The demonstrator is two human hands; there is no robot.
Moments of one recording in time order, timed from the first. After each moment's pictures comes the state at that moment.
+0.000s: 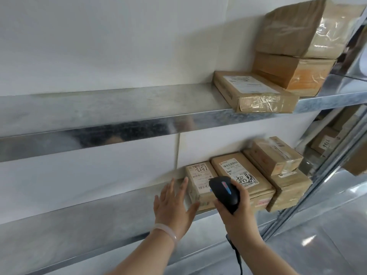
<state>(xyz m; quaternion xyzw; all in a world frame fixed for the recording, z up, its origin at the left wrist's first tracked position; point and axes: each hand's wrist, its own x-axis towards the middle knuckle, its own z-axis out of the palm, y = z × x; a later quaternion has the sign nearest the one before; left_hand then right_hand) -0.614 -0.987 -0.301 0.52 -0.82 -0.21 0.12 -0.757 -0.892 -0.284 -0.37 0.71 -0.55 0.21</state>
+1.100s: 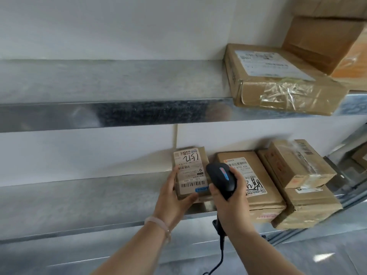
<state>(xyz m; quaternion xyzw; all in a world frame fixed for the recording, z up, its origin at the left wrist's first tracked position) -0.667 -1.011 -0.341 0.51 -0.60 -0.50 0.37 -0.816 -0.952 -0.304 -0.41 0.66 -0.56 0.28</state>
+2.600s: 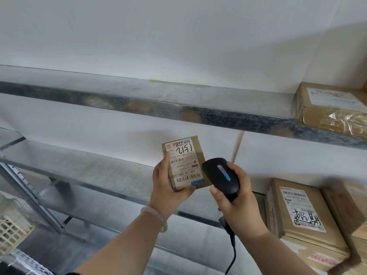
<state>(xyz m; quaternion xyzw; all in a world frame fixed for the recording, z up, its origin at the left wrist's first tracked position) -0.542 -0.958 -0.287 0.58 -0.57 -0.22 0.53 -0.737 -0.932 -0.244 -0.66 0.43 -0.52 0.34</state>
